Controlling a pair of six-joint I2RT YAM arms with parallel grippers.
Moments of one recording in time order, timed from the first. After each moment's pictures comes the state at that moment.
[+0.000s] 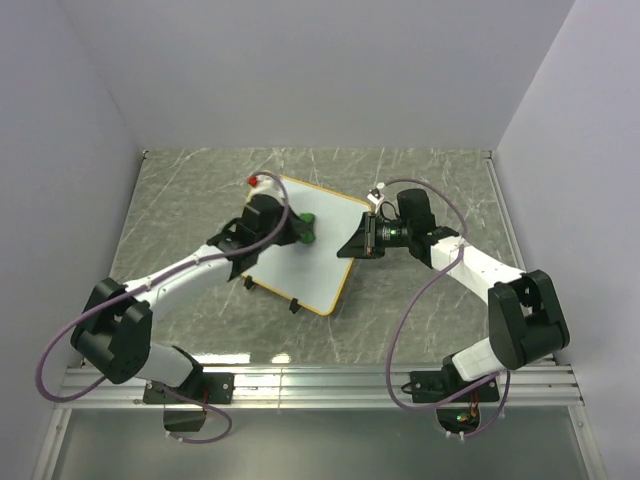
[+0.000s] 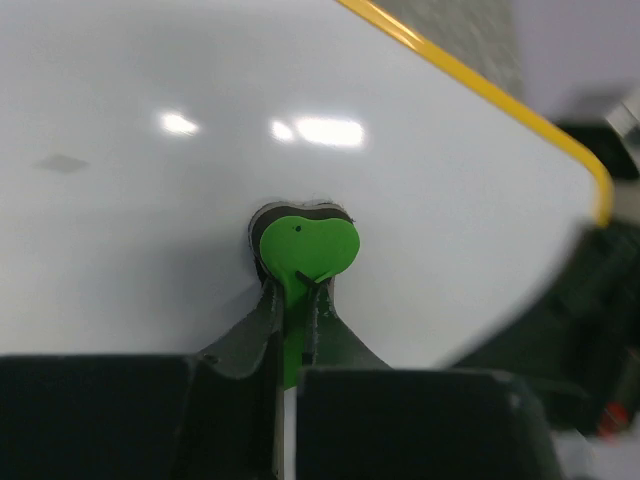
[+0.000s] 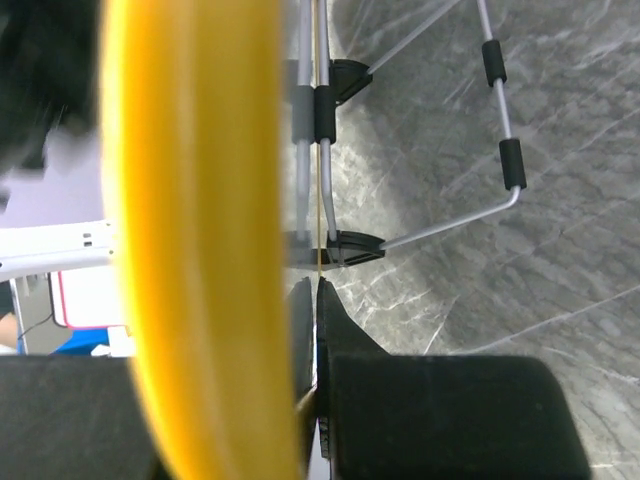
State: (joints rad) left arm -0.59 1.42 0.91 0.04 -0.06 -0.76; right arm 0.36 1.47 0.87 -0.05 -0.85 0.64
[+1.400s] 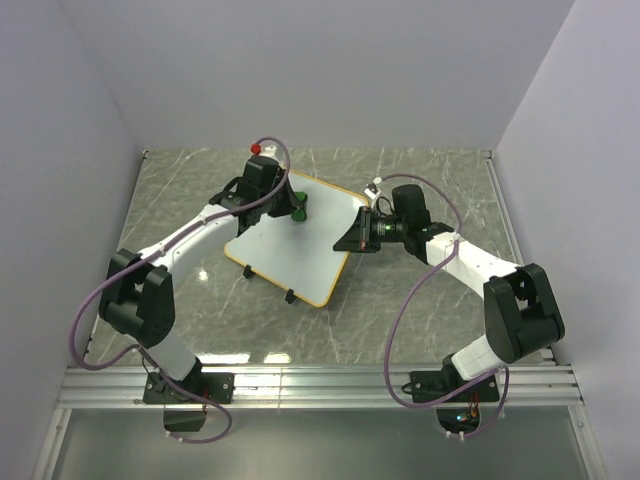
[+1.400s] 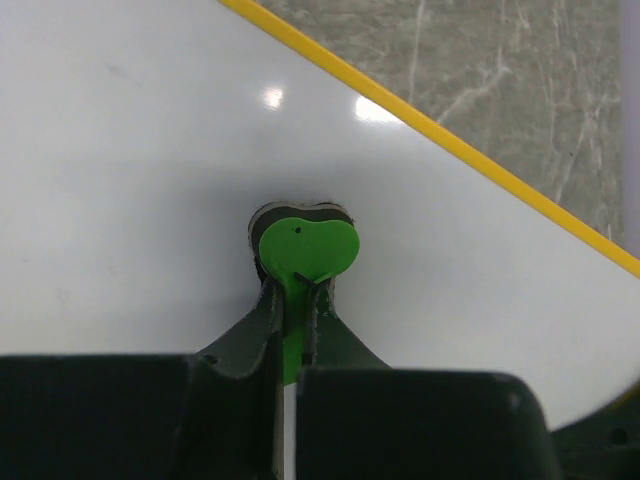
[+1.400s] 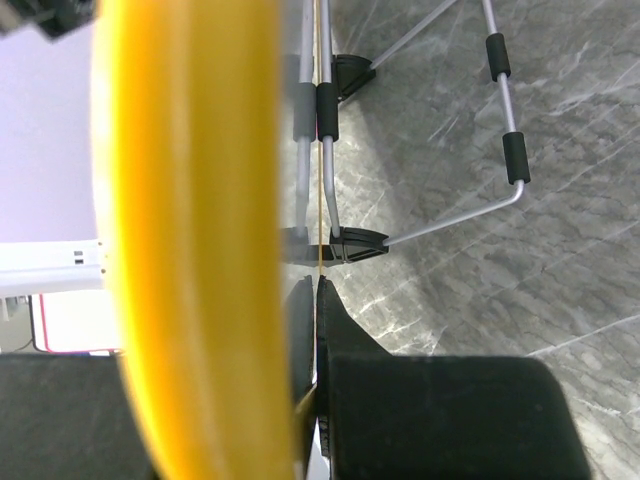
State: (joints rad) left arm -0.48 1.64 1.29 -0.25 0.02 -0.61; right arm 0.38 1.51 0.91 -0.02 -0.80 0.64
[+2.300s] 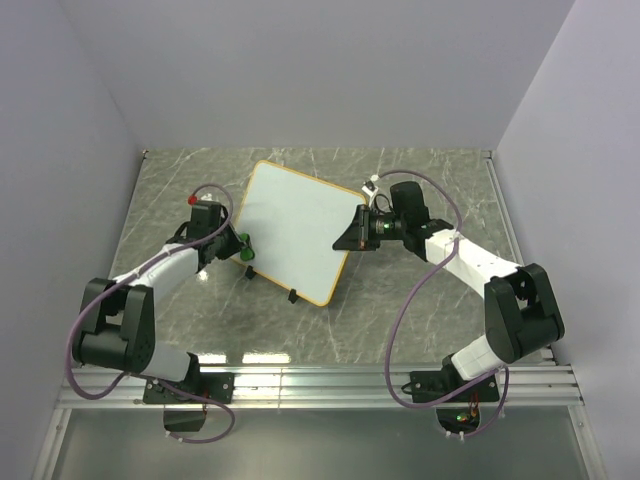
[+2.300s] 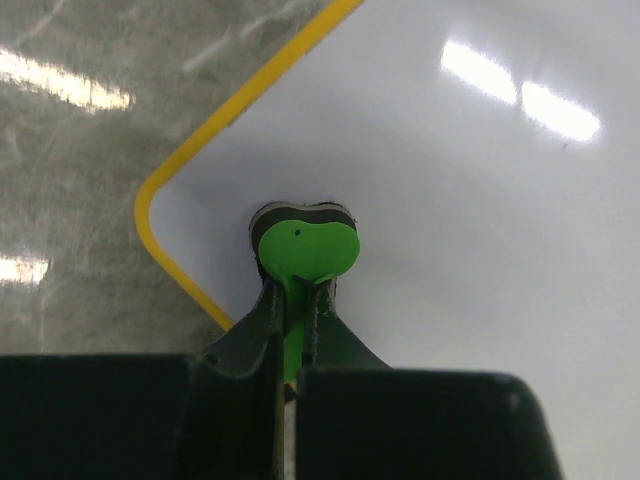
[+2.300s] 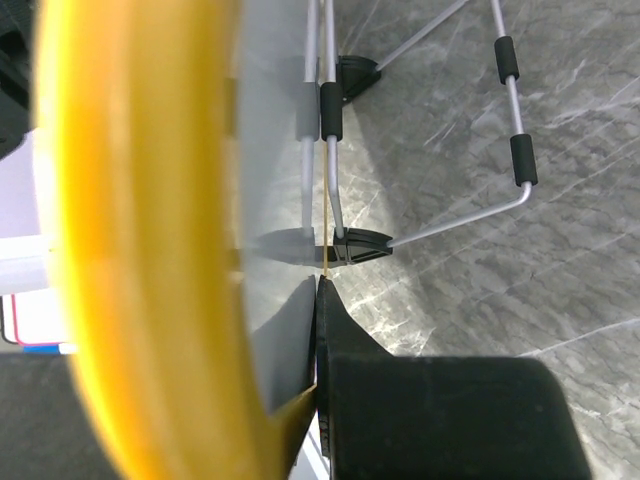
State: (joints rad) left arm -0.18 1.44 0.76 -0.08 0.05 -0.68; right arm 0.39 1.51 0.95 -0.07 -0.79 0.58
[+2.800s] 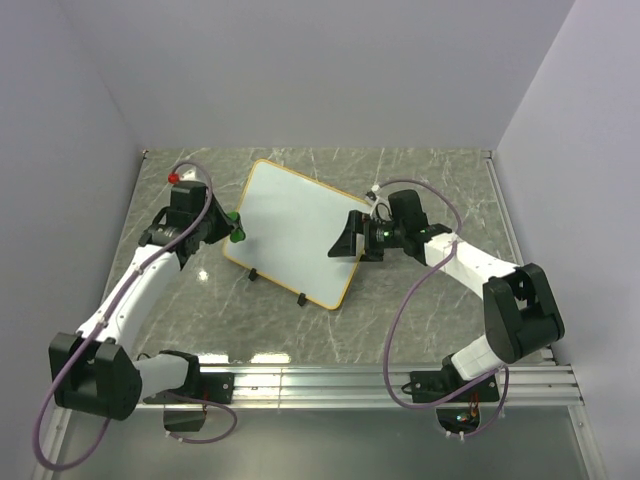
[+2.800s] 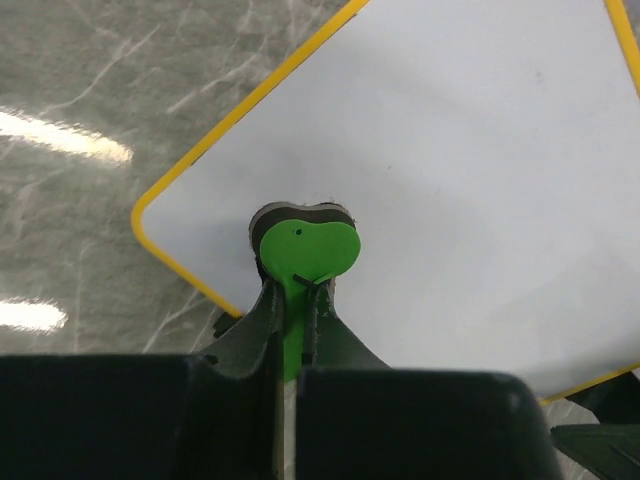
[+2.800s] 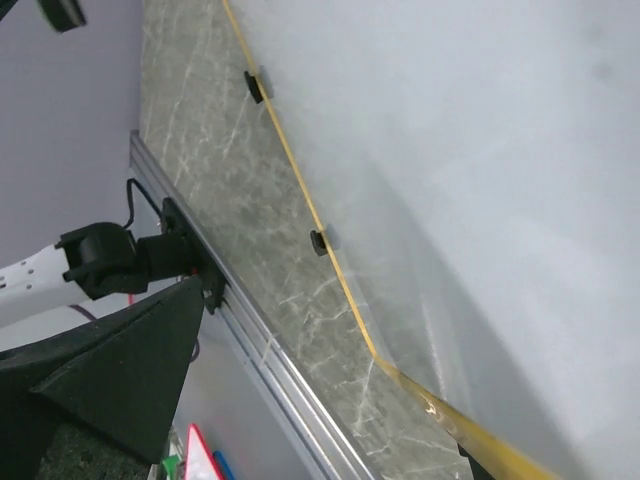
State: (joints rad) left arm -0.20 1.21 0.98 -0.44 0.01 -0.67; right arm 0.40 1.51 0.91 -0.13 -0.71 0.56
